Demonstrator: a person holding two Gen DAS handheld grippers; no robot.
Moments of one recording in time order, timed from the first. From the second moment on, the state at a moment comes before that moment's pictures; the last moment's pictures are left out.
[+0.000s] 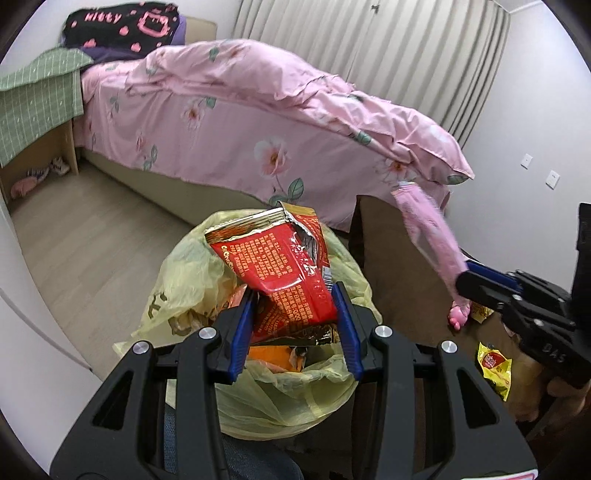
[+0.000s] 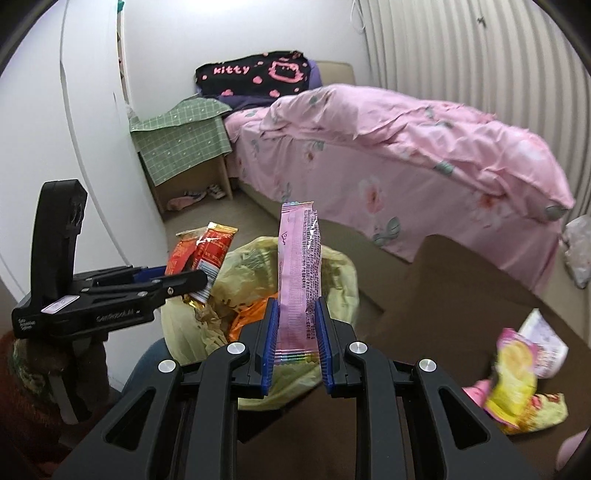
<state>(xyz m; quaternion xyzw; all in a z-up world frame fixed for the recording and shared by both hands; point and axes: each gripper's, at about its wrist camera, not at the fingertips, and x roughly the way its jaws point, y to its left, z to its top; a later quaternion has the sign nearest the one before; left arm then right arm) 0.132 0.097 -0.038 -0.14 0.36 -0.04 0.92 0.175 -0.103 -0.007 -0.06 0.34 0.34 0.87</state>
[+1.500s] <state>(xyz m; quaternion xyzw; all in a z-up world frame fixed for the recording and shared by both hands) 0.157 0.075 -0.032 -0.19 0.35 -0.05 0.92 0.173 -0.206 -0.024 -0.04 0.34 0.24 0.91</state>
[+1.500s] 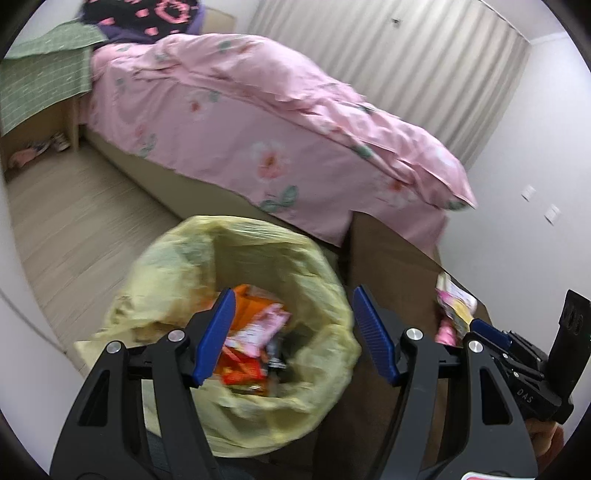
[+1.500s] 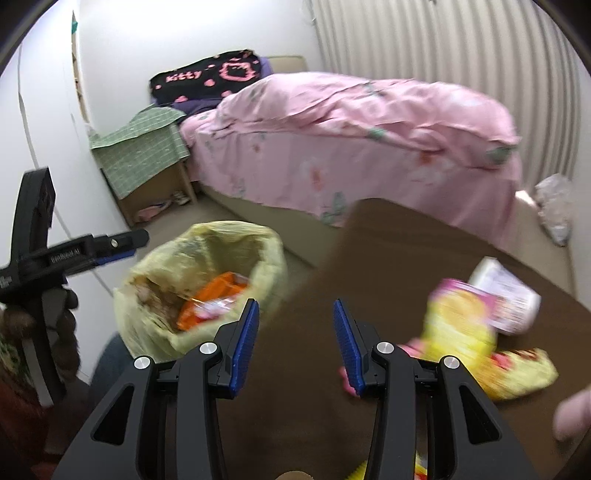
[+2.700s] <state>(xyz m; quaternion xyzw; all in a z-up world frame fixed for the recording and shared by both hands) 0.164 -0.082 -0.046 -0.08 0.36 -0.23 0.90 0.330 -0.361 -0.088 0.11 0.43 0.04 0.90</state>
